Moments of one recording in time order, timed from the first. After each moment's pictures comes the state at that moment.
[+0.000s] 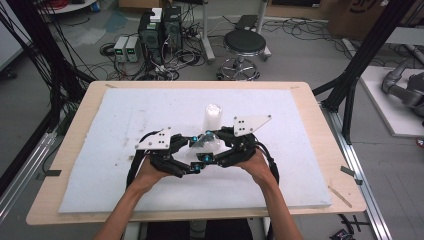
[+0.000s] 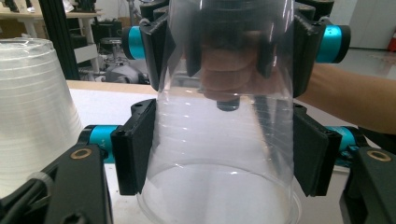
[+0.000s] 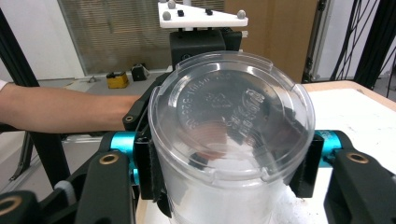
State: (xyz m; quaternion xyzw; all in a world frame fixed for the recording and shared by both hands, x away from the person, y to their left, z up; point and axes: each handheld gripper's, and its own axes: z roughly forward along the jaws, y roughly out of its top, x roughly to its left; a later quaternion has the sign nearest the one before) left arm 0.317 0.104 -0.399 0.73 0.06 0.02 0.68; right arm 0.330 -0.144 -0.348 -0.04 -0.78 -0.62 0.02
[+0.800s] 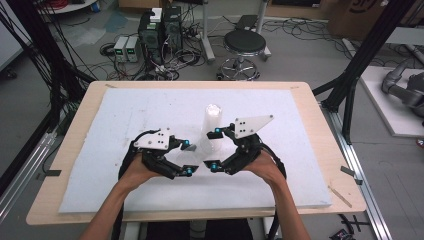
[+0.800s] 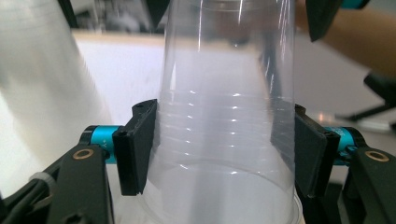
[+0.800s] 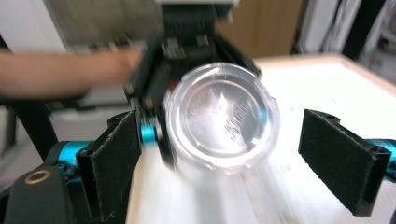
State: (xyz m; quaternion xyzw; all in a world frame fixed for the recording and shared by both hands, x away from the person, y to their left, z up) left arm 0.314 0.122 -0.385 0.82 0.07 0.02 0.57; right arm 0.323 -0.152 -0.339 -0.05 -0.82 -0.57 0.00
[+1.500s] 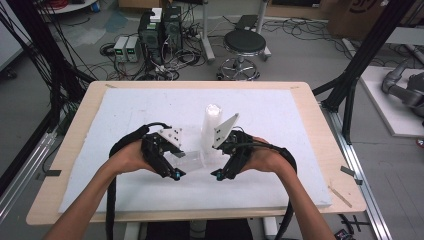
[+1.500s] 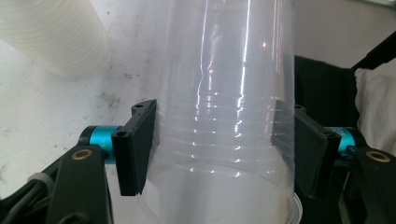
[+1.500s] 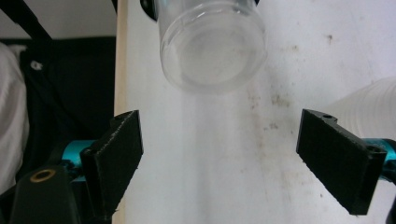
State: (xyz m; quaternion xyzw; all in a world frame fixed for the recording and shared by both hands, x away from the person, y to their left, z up) left arm 0.327 0.110 -0.352 0.94 0.07 -0.03 0.32; right arm 0.326 -0.128 -0.332 -0.02 -0.96 -0.28 -0.02
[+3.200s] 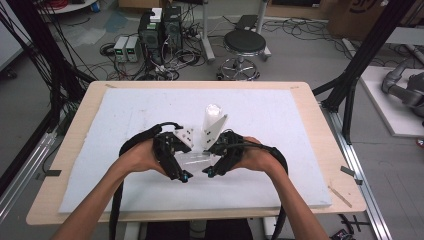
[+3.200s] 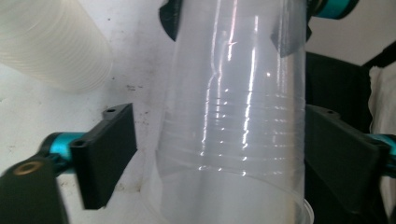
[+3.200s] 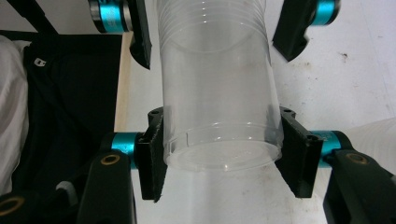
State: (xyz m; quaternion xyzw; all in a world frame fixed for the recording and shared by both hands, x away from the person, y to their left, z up) left arm 0.329 0.086 -0.351 0.95 0.07 -0.02 0.30; right arm 0.328 -0.108 -0.336 0.01 -0.96 -0.28 -0.01
